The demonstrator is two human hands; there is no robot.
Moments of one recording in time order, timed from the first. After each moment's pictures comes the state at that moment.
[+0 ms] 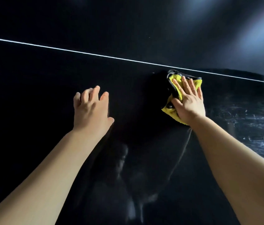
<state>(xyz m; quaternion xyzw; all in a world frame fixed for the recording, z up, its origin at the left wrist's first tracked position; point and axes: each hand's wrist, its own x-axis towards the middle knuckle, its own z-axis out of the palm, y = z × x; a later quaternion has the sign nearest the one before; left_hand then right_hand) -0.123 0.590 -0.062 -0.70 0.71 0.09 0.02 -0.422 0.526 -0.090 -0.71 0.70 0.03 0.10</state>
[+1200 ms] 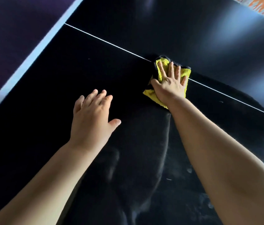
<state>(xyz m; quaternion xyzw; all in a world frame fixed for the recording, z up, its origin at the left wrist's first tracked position) 0.079 0.636 -0.102 -0.76 0.62 0.13 -0.14 -0.102 0.453 -0.118 -0.74 0.66 0.06 0.08</state>
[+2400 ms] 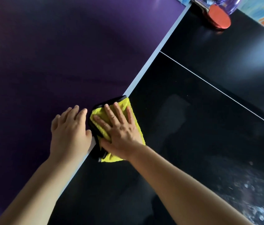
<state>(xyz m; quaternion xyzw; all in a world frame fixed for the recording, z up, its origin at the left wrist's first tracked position) 0.356 0.814 -0.097 -0.88 0.45 0.13 -0.11 0.227 0.717 -0.121 -0.95 0.25 0.15 0.08</state>
